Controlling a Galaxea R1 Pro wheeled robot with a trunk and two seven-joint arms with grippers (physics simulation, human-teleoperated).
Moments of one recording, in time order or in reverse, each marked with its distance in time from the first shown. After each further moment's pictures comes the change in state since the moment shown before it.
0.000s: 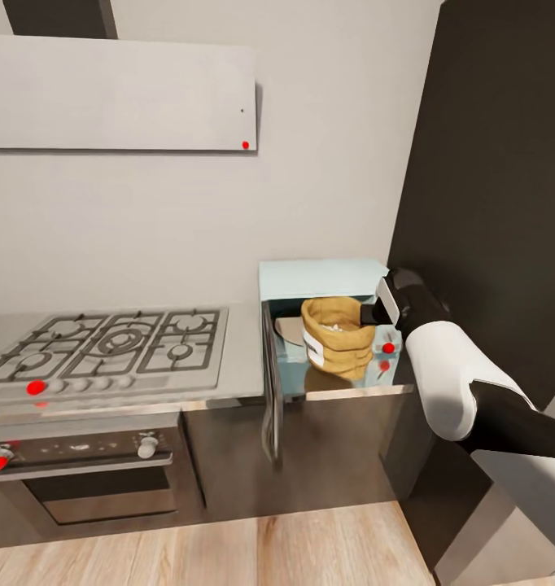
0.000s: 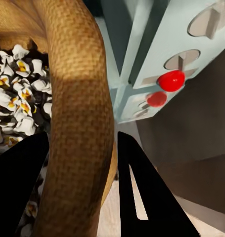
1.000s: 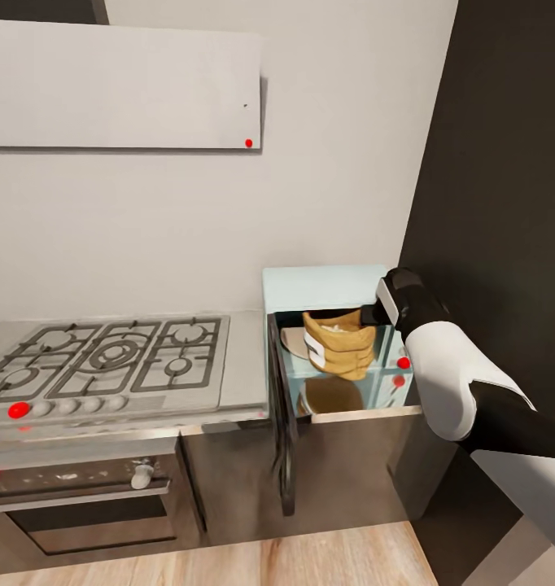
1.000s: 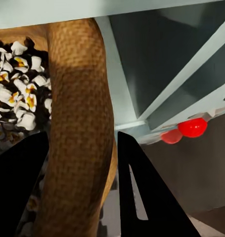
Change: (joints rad) left arm 0.000 0.000 0.001 0.000 0.000 0.000 0.001; right arm 0.000 0.001 0.001 0.004 0.015 0.000 0.001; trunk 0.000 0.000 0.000
